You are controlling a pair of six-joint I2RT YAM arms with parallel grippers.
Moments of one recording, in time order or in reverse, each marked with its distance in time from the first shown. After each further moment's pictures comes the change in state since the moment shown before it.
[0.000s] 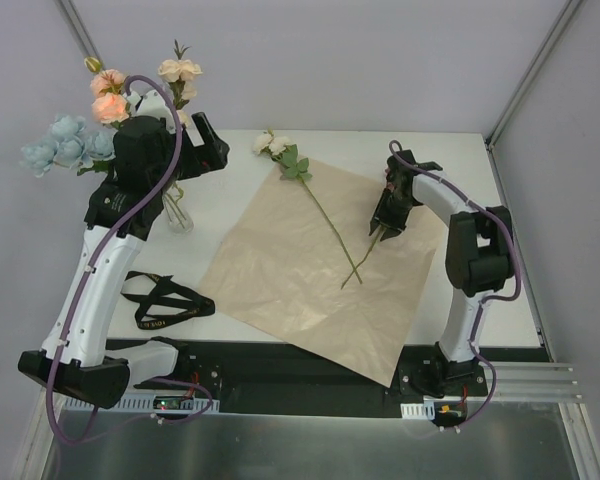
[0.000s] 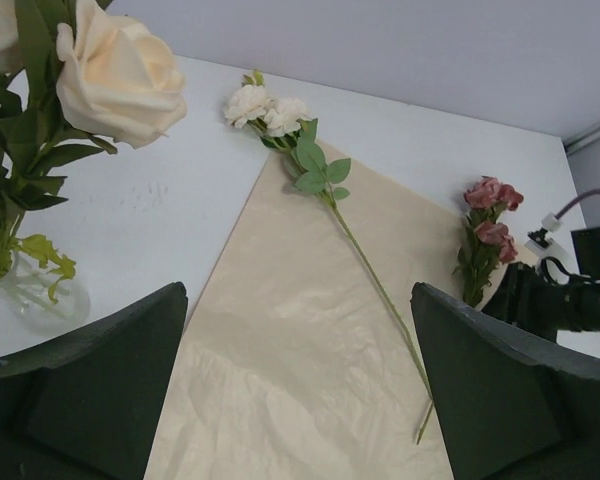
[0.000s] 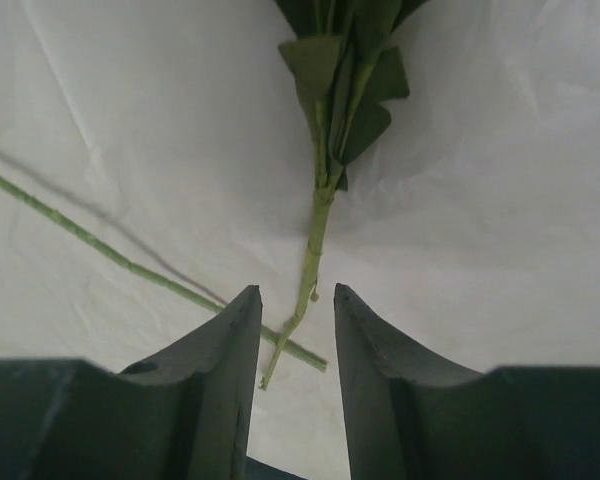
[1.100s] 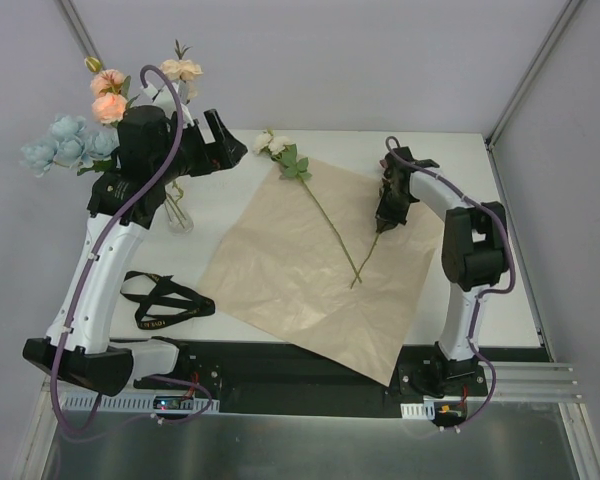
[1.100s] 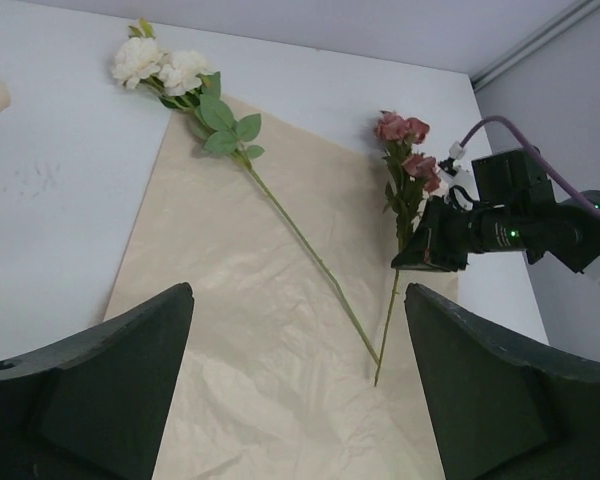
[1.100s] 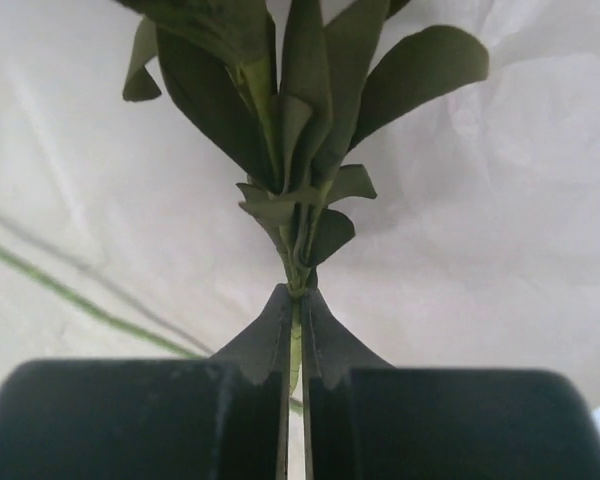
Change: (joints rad) left arm 0.000 0.051 0.066 -0.043 0.225 -0.045; right arm 0.000 0.106 0.066 0.033 0.090 -0.030
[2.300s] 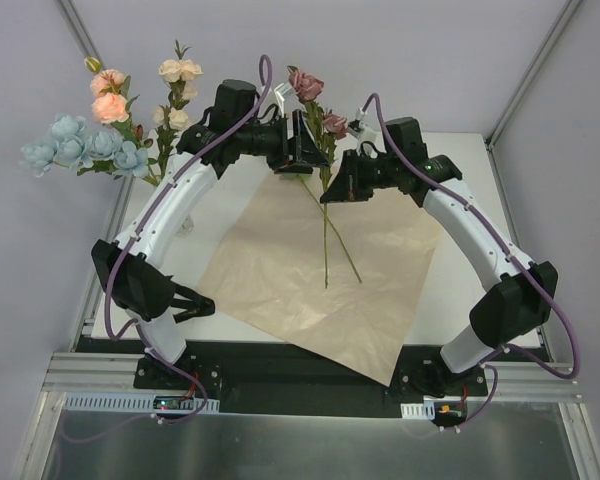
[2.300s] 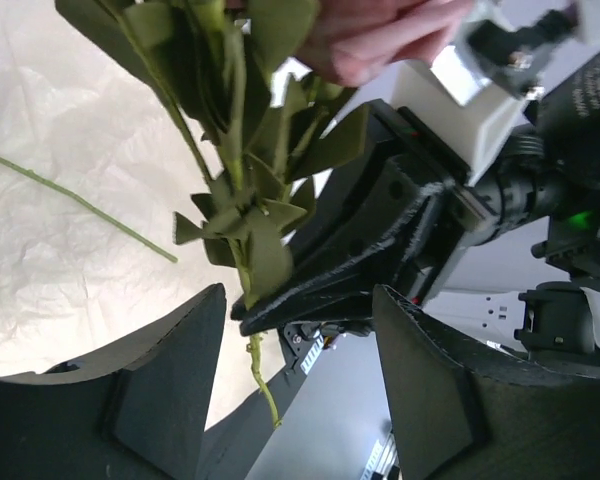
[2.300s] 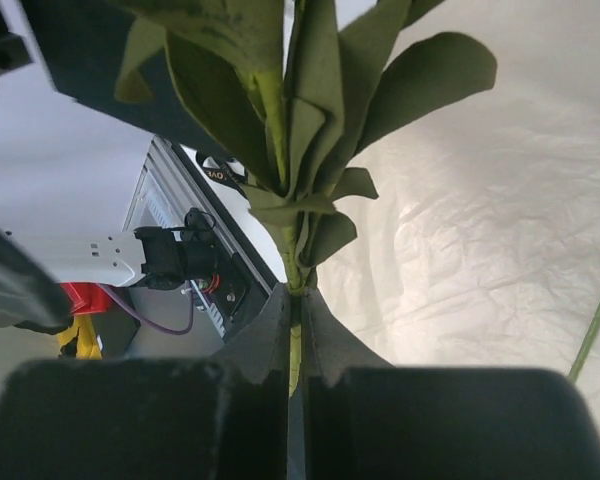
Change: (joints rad) left arm -0.192 0.490 0.314 0.005 0.583 -0.230; right arm 0.208 -0.459 0.019 0.199 -0.647 -0.184
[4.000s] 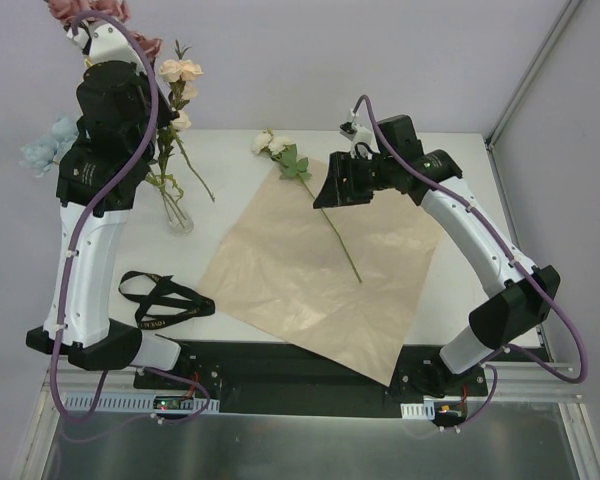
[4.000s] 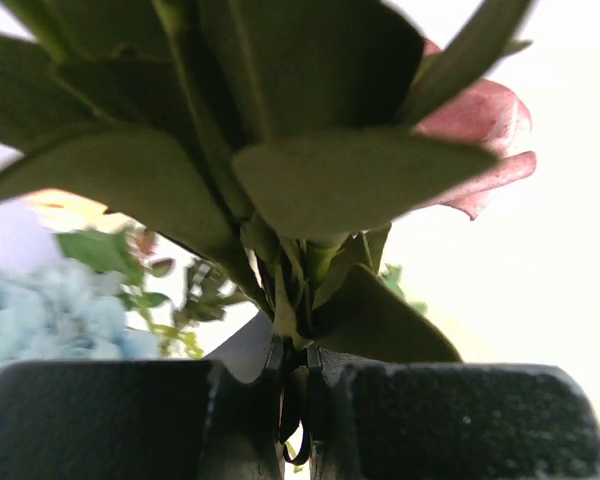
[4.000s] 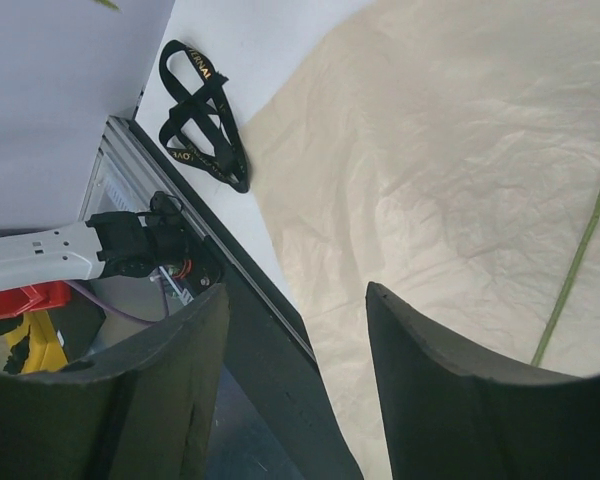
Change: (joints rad) left arm 0.123 -0.344 0.172 -0.156 -1.155 0.407; right arm 0.065 0.000 0.112 -0.169 0.126 -0.060
